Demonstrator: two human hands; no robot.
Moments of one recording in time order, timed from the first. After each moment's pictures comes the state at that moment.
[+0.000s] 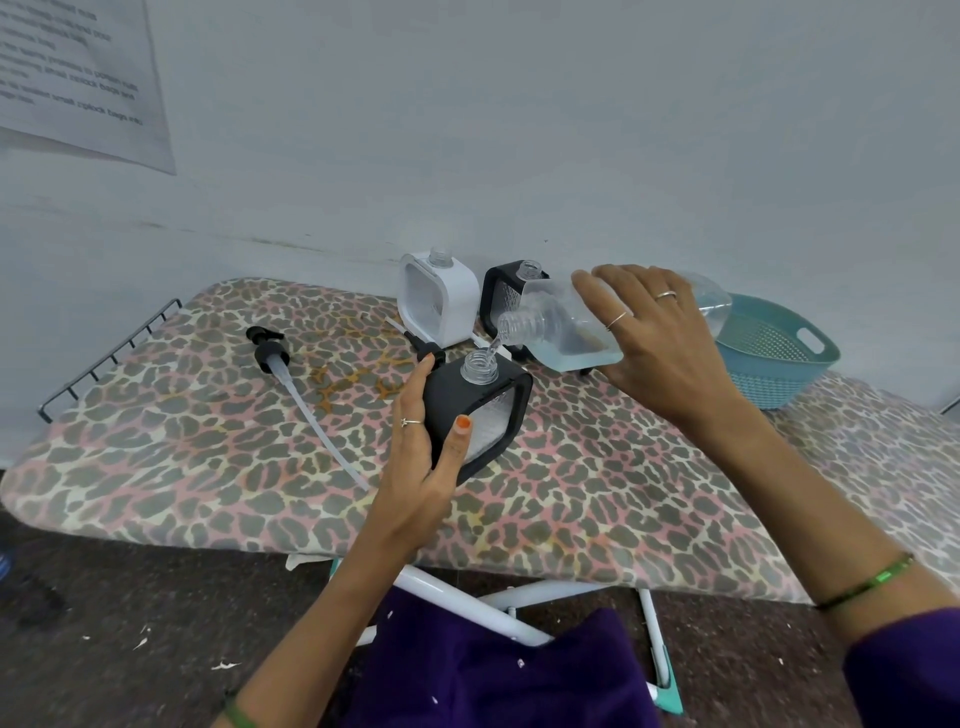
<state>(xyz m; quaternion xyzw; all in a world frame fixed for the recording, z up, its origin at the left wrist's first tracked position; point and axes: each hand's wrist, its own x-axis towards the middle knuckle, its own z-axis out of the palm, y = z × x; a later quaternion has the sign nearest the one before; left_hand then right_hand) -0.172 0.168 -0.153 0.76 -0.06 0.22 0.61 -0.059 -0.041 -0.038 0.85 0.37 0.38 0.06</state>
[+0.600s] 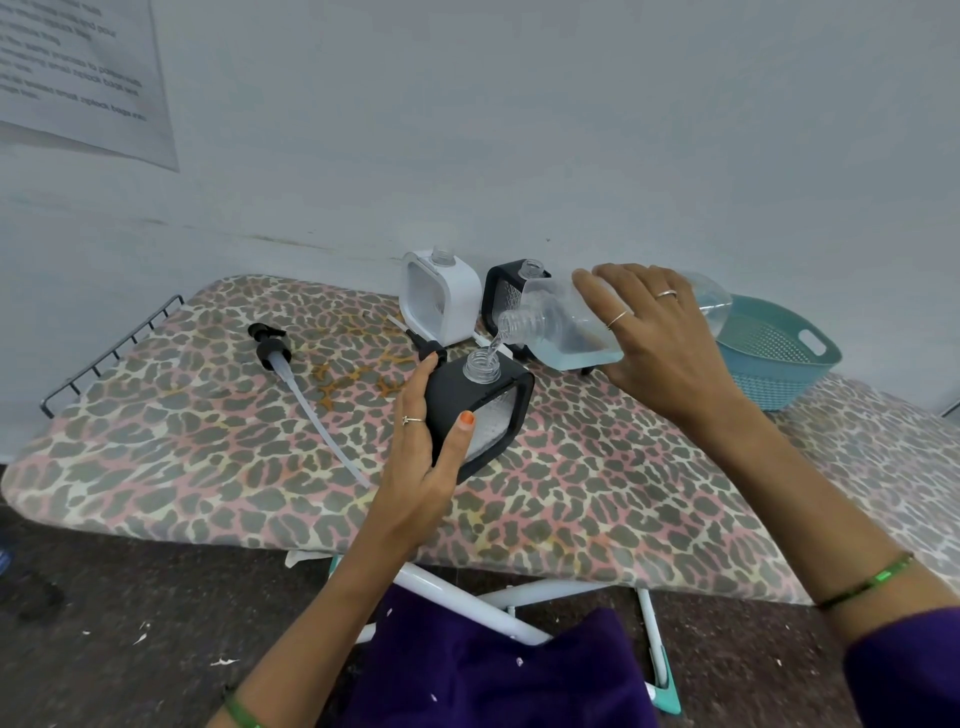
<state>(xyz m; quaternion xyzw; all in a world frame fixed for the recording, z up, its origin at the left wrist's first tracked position) -0.170 0.168 -0.153 0.76 -0.05 0.21 0.61 -0.061 -0.040 -0.037 0.85 0.37 0.38 0.06</state>
